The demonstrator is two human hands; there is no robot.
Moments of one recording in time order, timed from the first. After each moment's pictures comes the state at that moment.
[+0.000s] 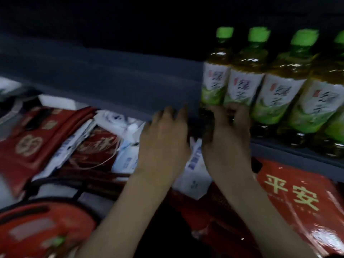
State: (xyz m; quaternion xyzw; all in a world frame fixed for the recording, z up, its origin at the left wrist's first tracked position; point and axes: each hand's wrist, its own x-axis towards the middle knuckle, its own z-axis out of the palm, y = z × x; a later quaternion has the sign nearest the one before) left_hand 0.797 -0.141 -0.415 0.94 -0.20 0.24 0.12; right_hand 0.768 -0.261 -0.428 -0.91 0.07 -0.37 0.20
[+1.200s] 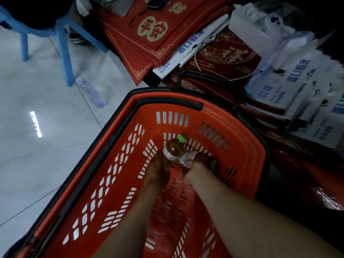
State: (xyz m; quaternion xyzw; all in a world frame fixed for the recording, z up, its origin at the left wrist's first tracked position) left_hand 0.670 0.228 -0.774 0.86 0.32 -0.17 0.37; right_hand 0.725 0.131 -0.724 -0.34 0.59 0.34 0.65
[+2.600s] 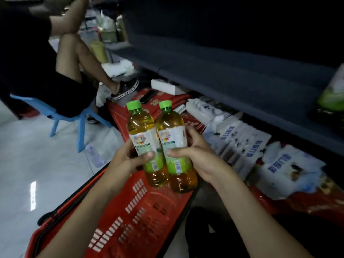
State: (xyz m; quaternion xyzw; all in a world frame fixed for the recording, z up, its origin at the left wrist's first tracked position) left_hand 0.650 0.150 -0.469 0.70 0.06 0.08 0.70; right_hand 0.736 -0.038 -0.464 -0.62 -0.16 0.26 0.72
